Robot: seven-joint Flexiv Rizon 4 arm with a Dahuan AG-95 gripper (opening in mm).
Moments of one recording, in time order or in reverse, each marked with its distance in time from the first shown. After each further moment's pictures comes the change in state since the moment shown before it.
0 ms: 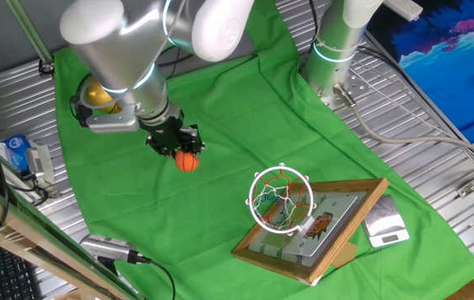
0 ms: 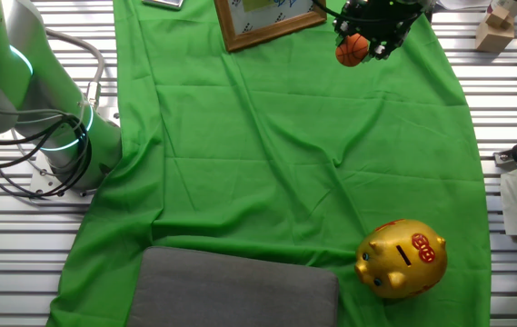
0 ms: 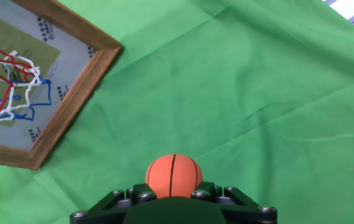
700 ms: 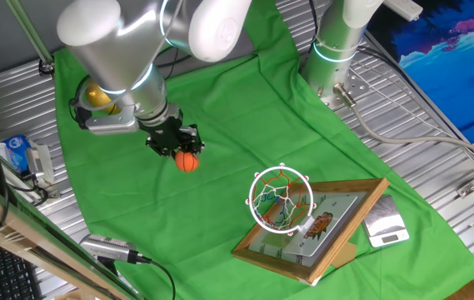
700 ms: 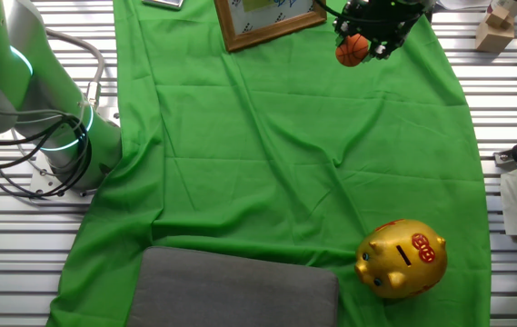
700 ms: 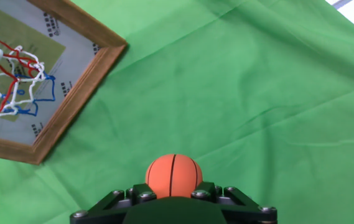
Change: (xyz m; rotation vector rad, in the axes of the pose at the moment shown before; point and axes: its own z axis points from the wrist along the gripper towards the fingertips) arm 0.000 -0.001 0.000 -0.009 -0.004 -0.021
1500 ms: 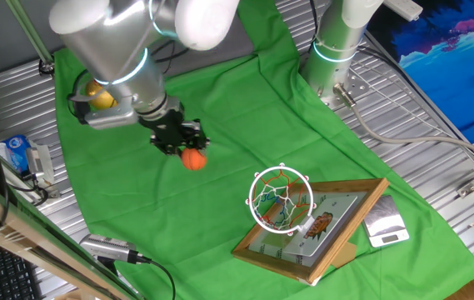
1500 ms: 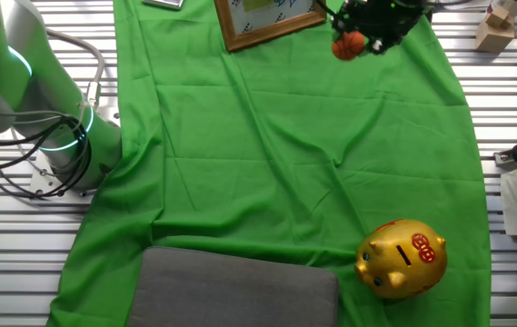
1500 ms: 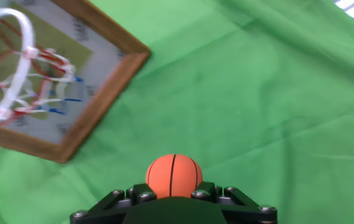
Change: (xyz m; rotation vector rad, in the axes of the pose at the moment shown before) arm -0.007 0.036 -0.015 -0.088 -0.037 -0.044
